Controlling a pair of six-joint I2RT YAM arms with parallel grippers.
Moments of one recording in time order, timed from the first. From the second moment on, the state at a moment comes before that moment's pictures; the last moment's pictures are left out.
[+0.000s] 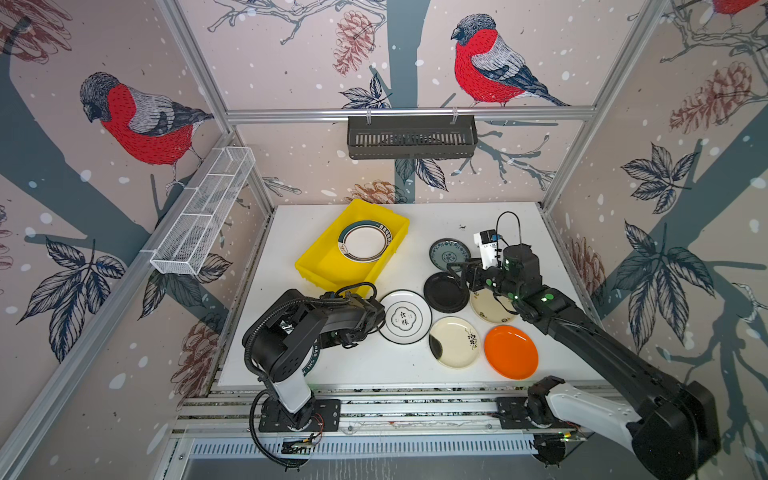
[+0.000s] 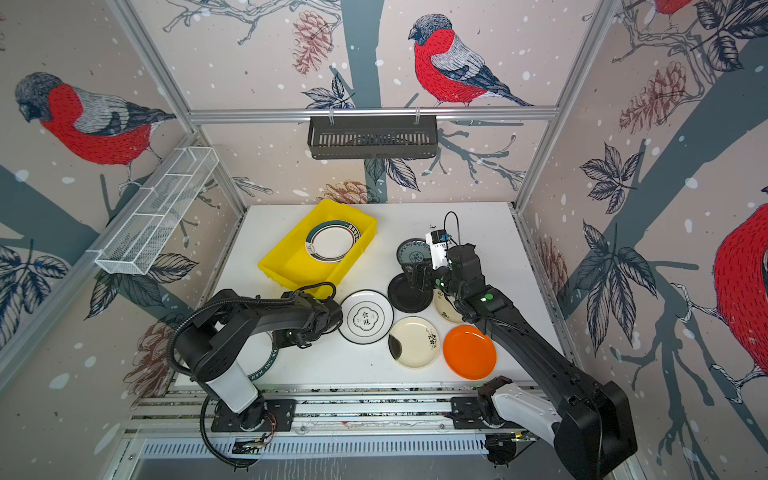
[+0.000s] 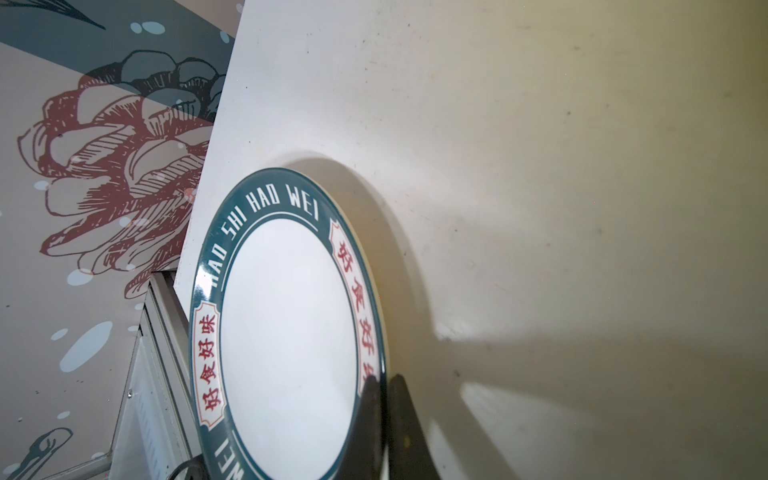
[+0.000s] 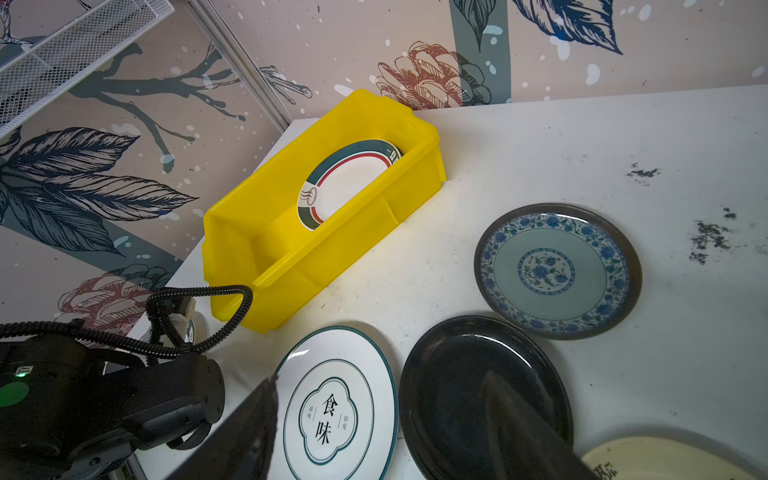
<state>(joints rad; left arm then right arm) -0.71 1.71 0.77 -1.02 -0.71 -1.20 0.47 1.08 0.79 -0.14 -0.27 0.31</state>
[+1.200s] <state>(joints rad) -1.01 1.82 1.10 -1.36 -0.72 -1.41 0.46 1.08 0.79 -0.14 -0.26 0.31</state>
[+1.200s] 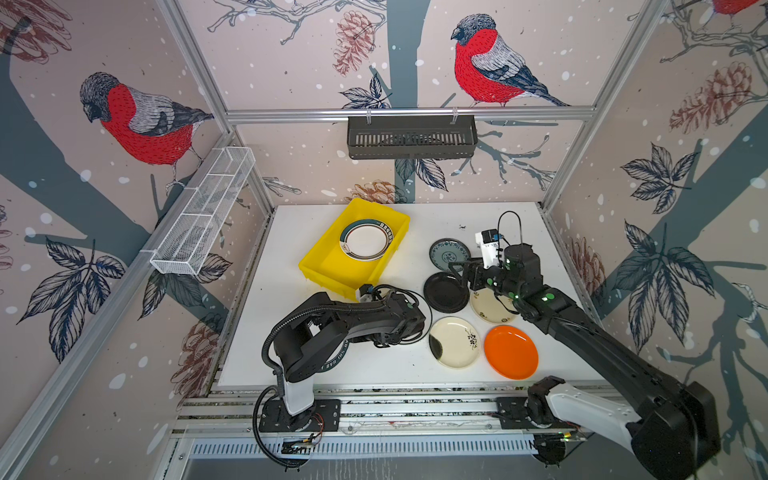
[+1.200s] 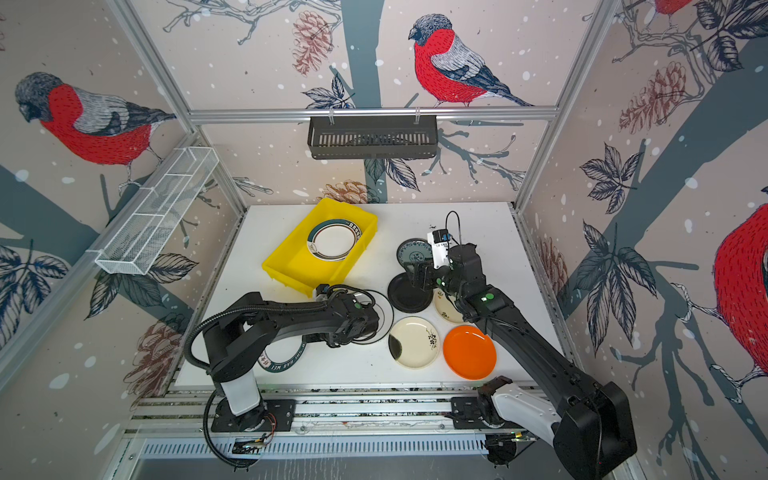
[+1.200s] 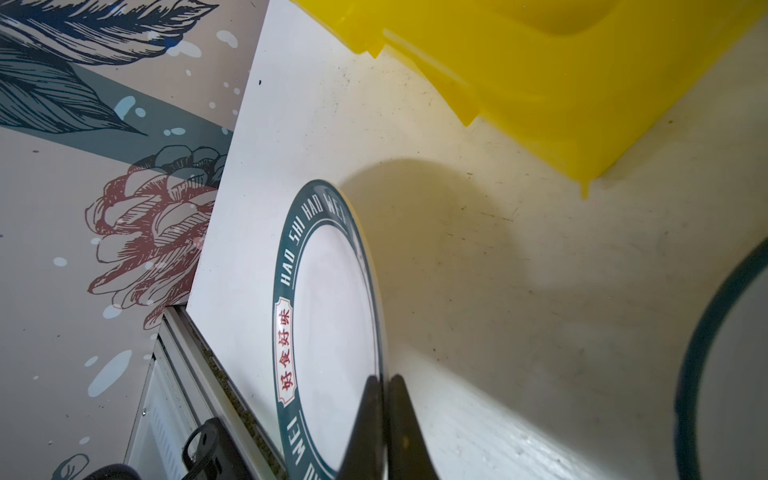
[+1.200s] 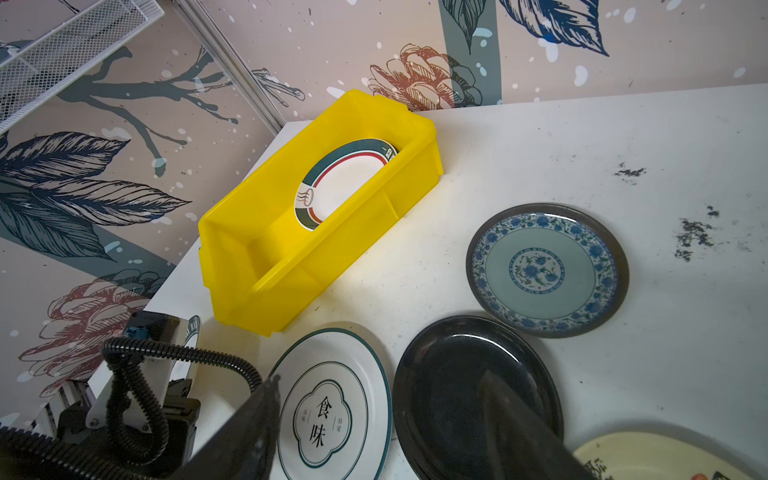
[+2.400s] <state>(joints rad) -1.02 1.74 1.30 -1.42 -0.84 -1.40 0.44 1.12 0.79 -0.16 -0.26 0.31</state>
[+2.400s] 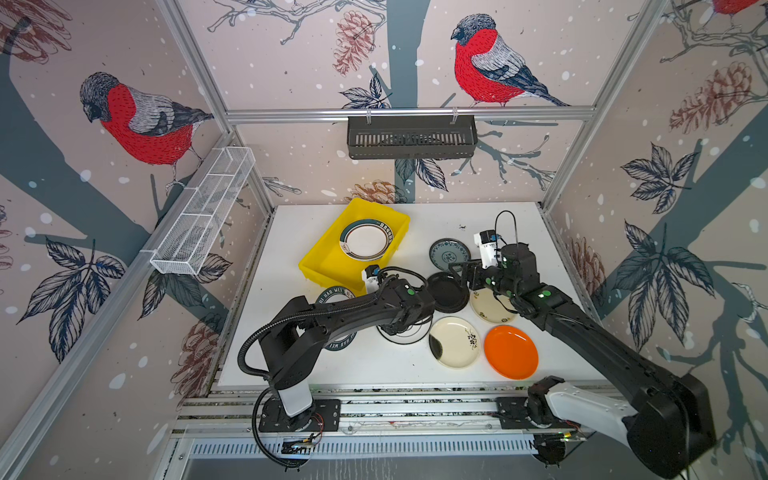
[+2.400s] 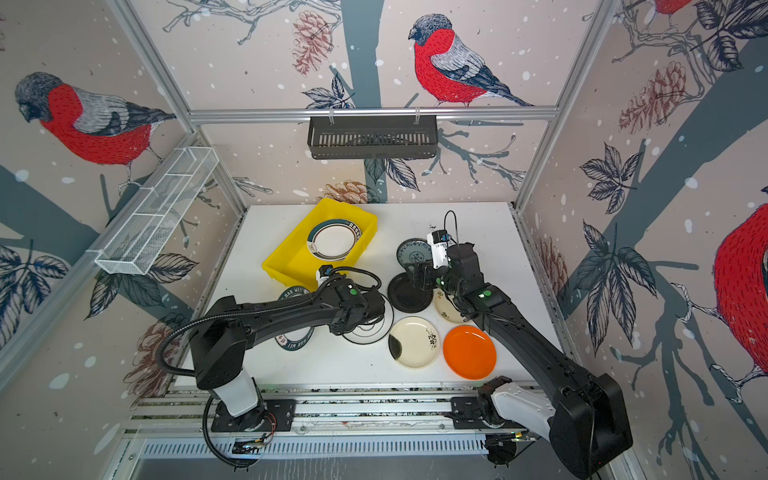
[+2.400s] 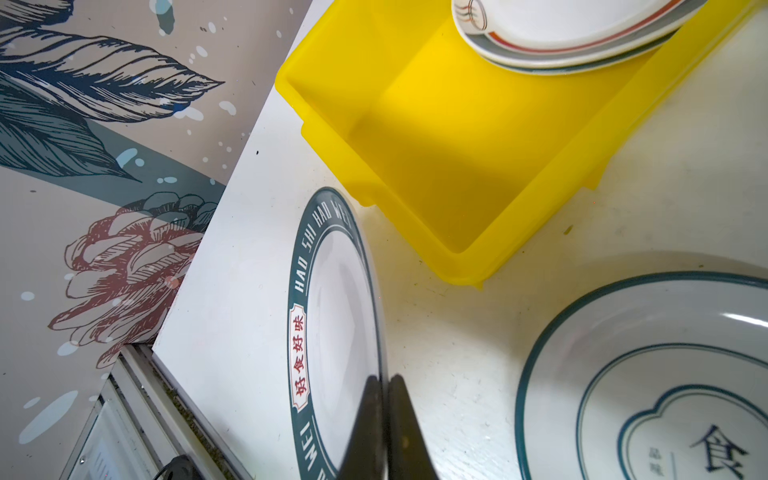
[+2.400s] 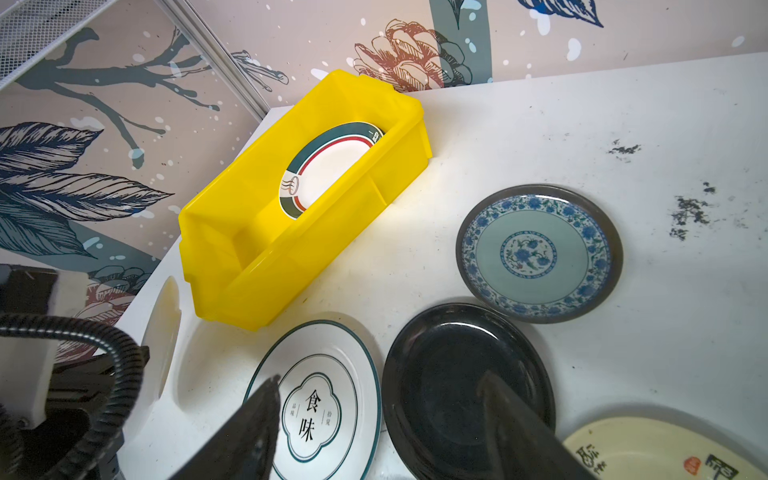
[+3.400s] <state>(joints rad) -0.90 1.96 1.88 -1.43 -1.19 -1.03 0.43 1.11 0.80 -0.16 -0.26 0.31</state>
